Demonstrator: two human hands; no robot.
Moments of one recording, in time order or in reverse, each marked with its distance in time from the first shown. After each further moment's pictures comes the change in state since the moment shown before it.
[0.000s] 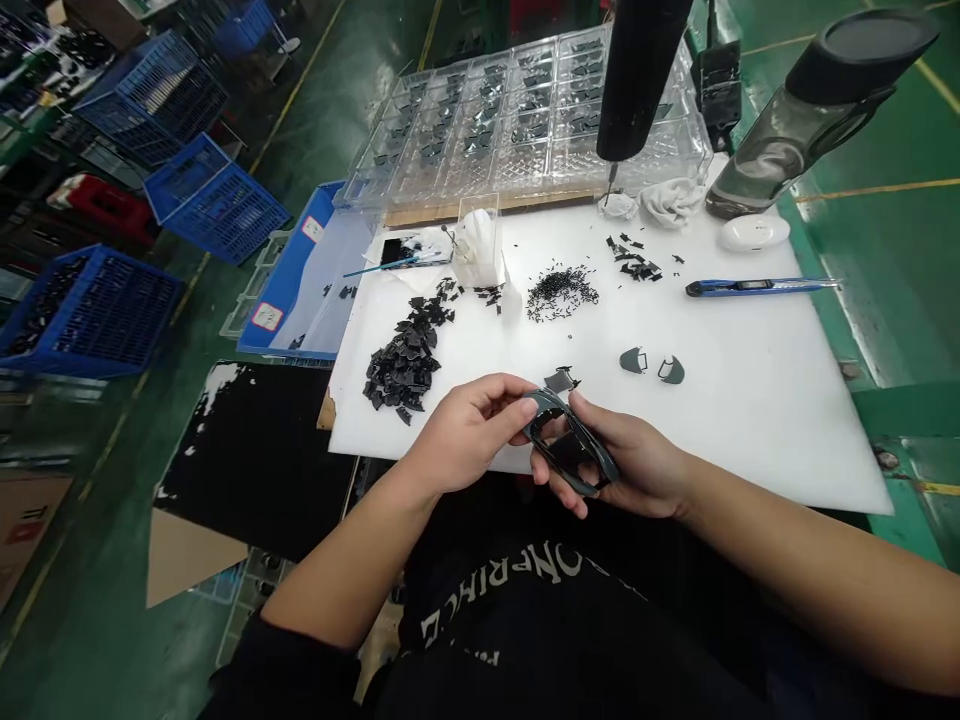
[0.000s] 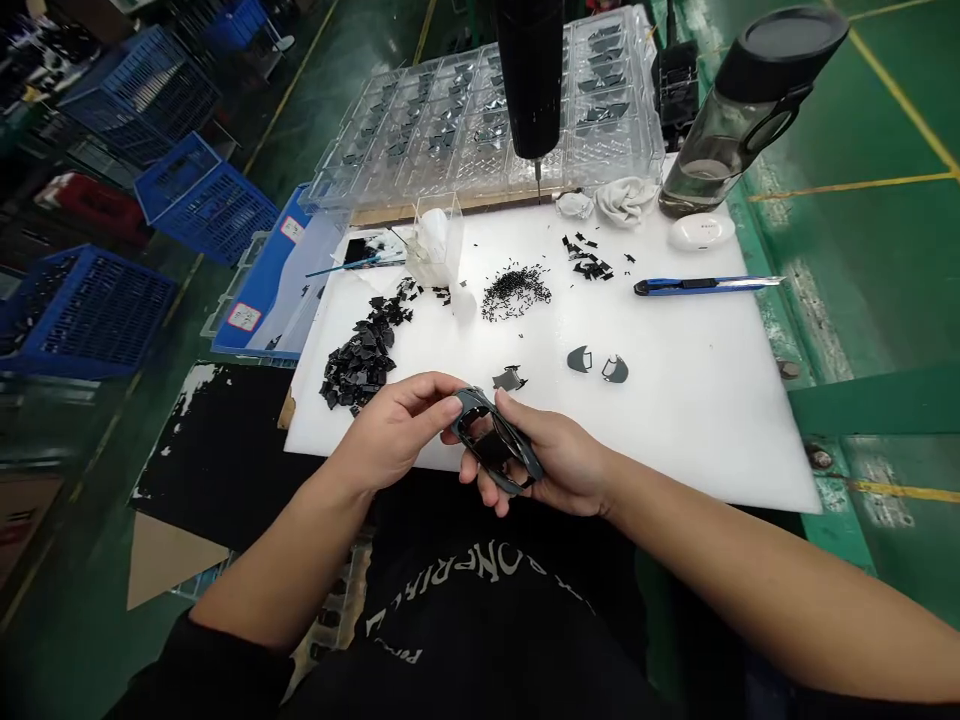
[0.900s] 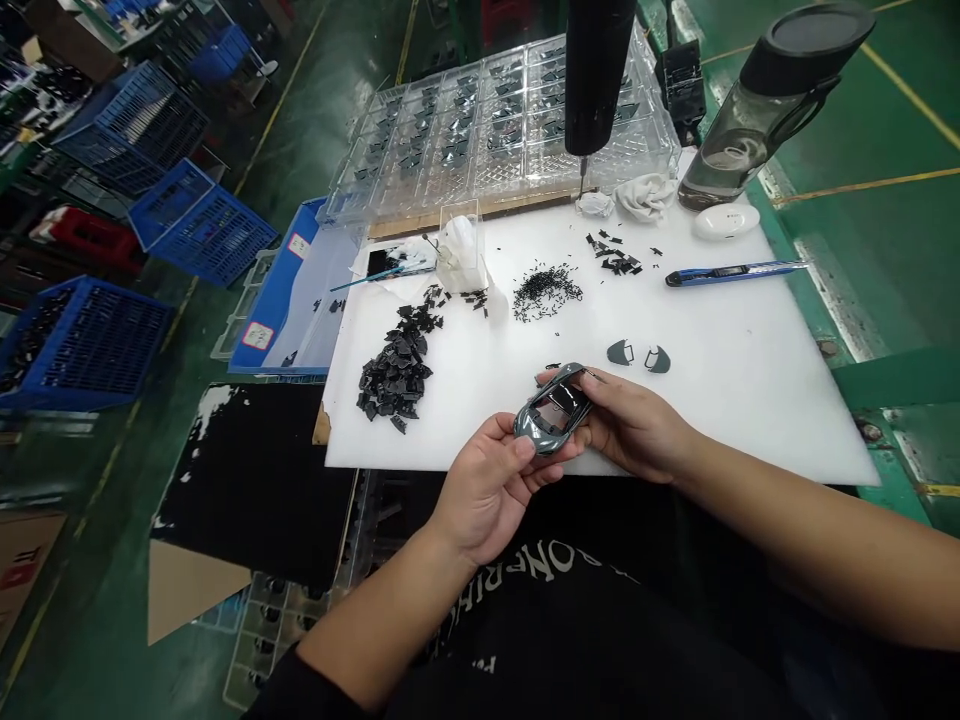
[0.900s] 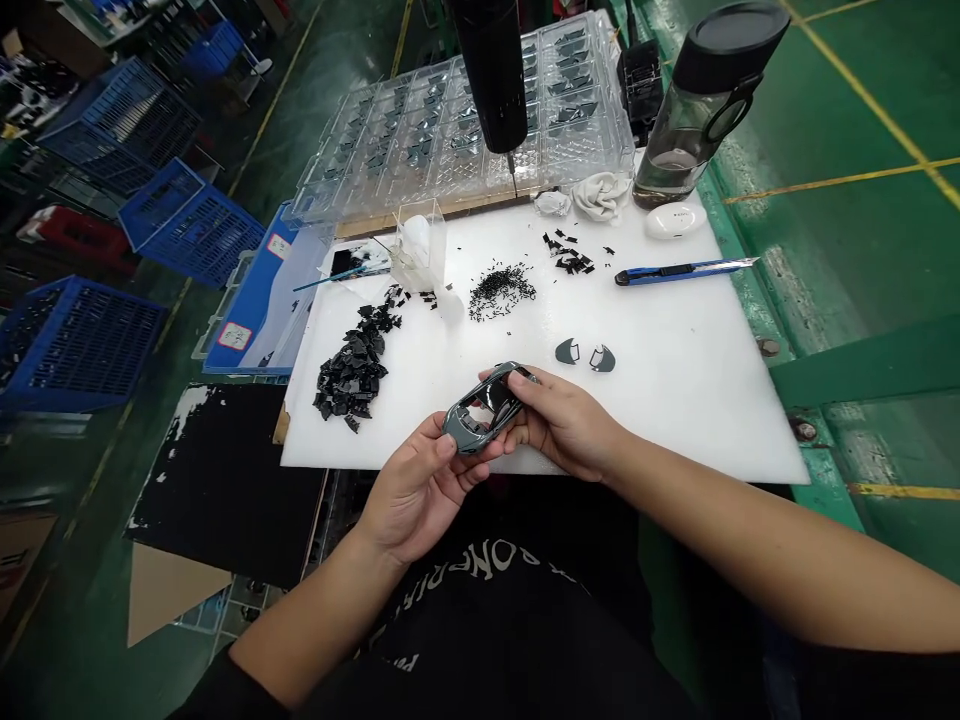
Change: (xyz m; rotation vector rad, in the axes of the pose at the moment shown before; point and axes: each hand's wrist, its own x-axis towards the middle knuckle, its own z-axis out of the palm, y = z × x) left_hand -0.027 -0.027 0.047 -0.765 0.130 -0.194; right_hand -0.006 -0.006 -0.016 -0.084 0.257 -0.335
